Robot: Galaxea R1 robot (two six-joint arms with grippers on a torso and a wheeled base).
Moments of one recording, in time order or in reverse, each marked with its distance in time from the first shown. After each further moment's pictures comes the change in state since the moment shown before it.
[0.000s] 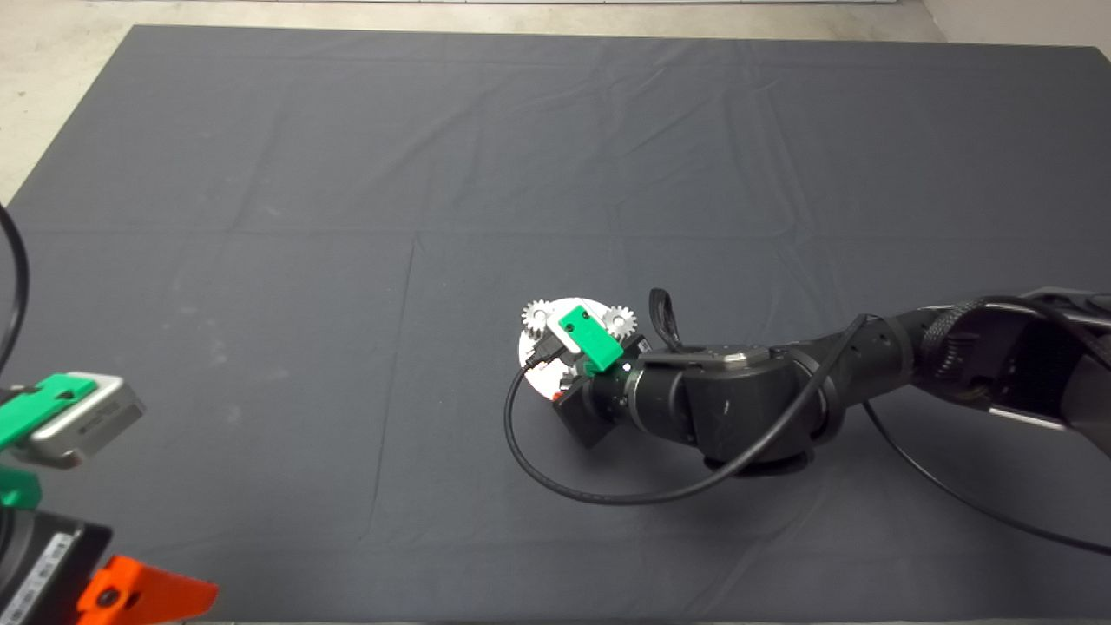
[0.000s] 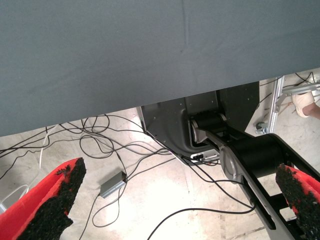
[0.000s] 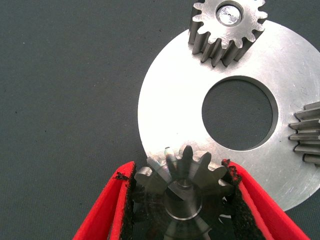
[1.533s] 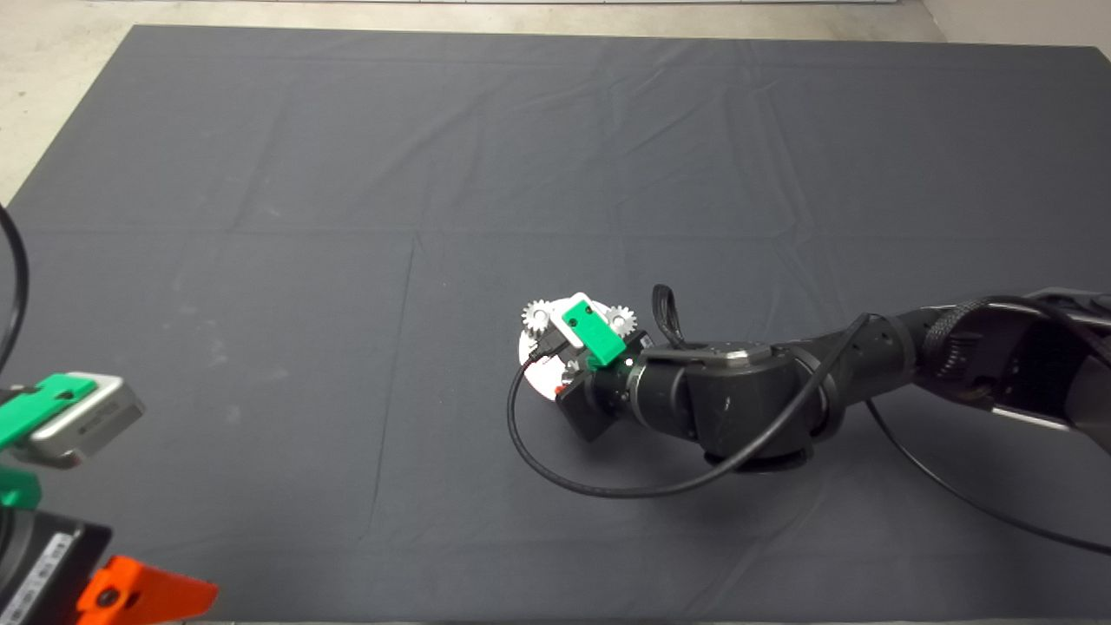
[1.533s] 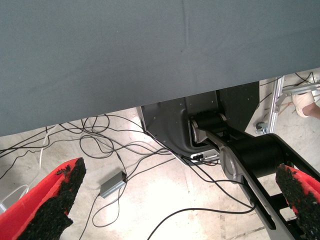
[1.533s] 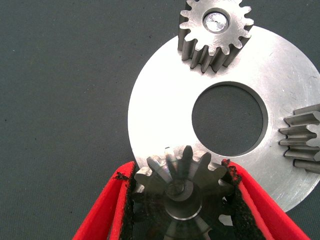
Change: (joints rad) left arm 0.000 0.000 0.000 0.000 0.000 0.001; right arm -0.001 -0.009 -0.008 -0.021 0.009 0.000
